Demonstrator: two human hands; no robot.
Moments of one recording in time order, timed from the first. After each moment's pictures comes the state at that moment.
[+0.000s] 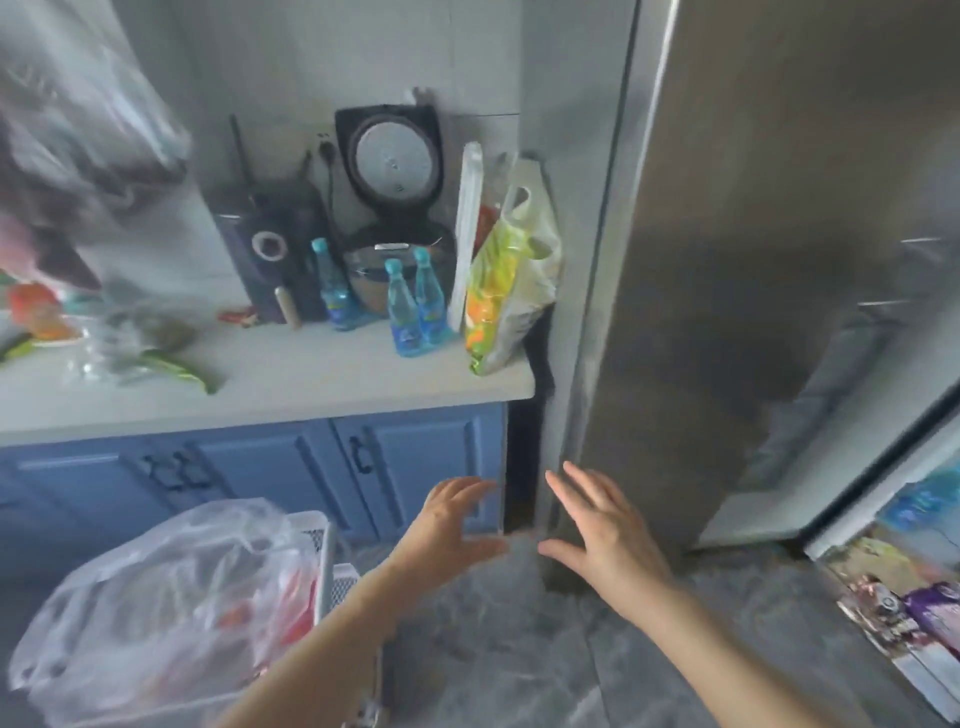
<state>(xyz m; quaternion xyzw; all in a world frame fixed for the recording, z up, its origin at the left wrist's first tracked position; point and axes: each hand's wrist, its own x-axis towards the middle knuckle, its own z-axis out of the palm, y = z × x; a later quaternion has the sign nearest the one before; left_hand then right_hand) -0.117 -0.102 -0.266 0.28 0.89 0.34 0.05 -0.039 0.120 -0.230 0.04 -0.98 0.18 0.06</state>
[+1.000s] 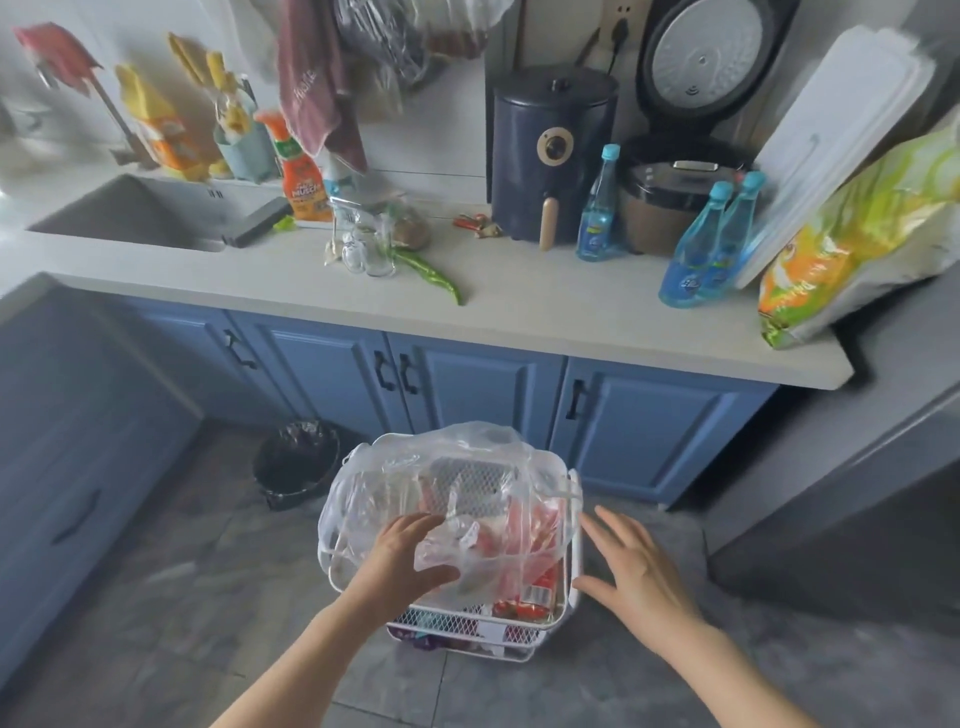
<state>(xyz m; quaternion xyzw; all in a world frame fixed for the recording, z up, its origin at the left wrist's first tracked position) -0.085 -0.531 -0.364 0.00 0.94 0.33 0.12 -0.100 -0.219 -0.337 0.13 -0.97 0.16 -0.15</state>
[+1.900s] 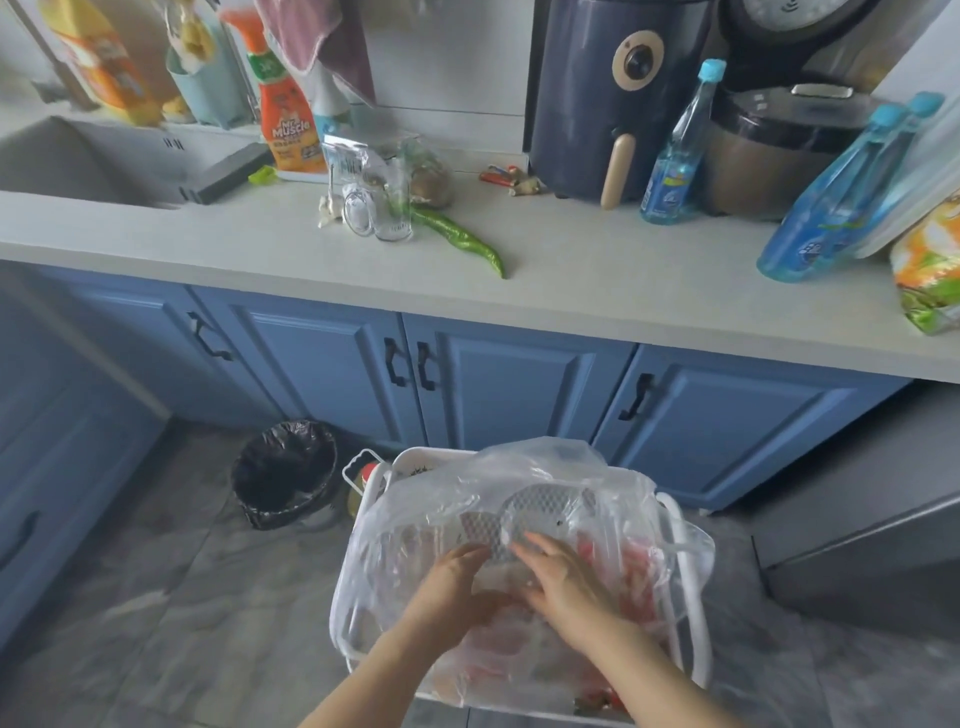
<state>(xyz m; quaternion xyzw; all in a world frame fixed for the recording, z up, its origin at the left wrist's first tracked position) -0.178 -0.571 -0.505 0.03 0.92 0.33 0.22 -0.193 -0.390 -0.502 0.14 -0.93 0.24 -0.23</state>
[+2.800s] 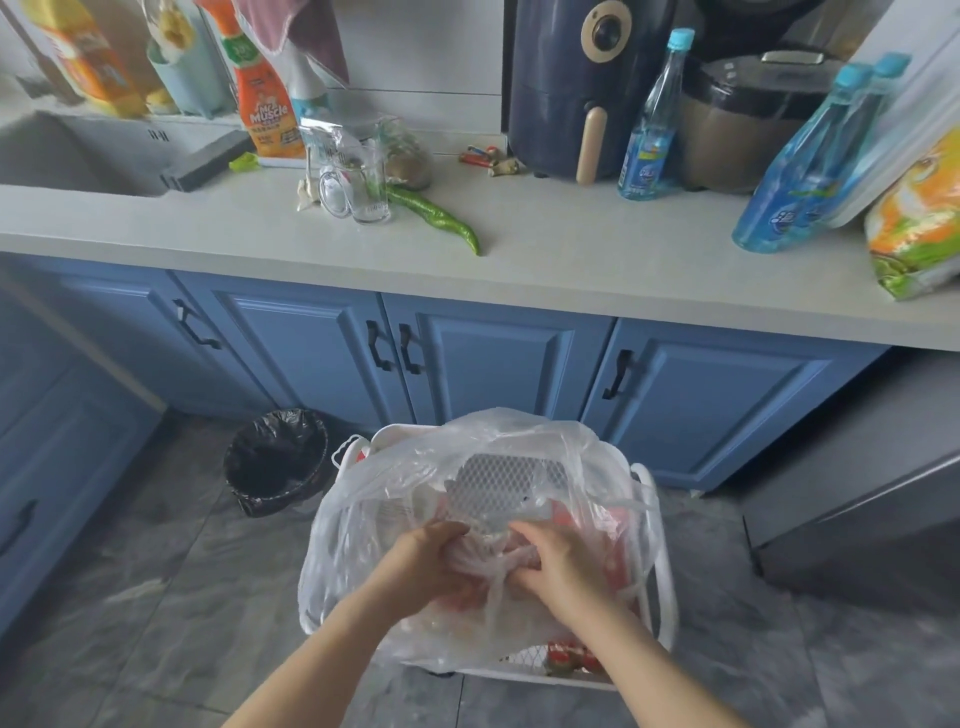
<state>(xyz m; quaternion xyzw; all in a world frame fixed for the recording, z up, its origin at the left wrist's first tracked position) -0.169 -0.573 -0.495 0.02 0.91 0.35 0.22 -0.175 -0.363 -0.509 0.11 -0.93 0.33 -0.14</state>
